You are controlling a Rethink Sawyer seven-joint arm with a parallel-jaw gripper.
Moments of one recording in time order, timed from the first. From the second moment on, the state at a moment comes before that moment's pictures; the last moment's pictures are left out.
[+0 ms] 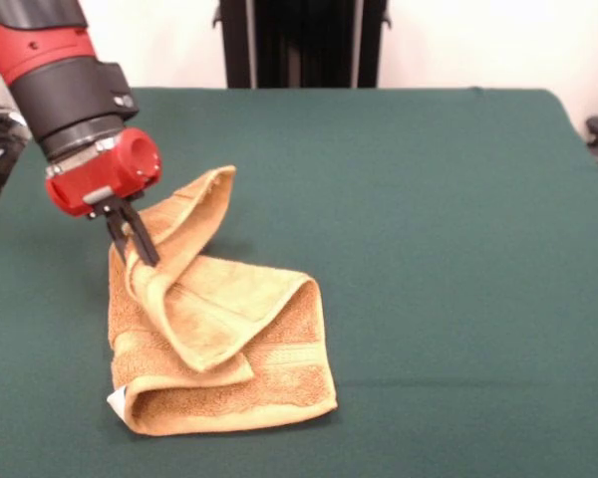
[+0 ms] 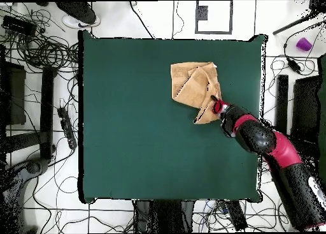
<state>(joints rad) -1.25 -0.17 0.91 1.63 -0.63 0.36 1.67</state>
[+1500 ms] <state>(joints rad) -1.19 -0.27 0.91 1.63 -0.77 0.39 1.67</state>
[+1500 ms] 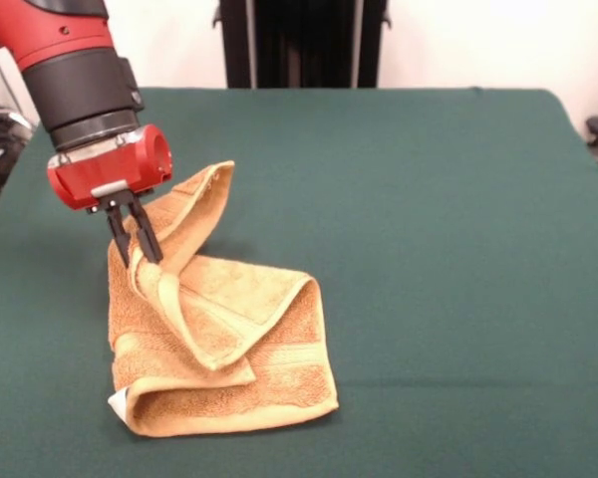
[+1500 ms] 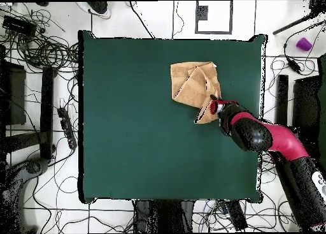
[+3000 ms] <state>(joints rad) -1.17 -0.29 0.91 1.62 -0.78 0.46 1.66</state>
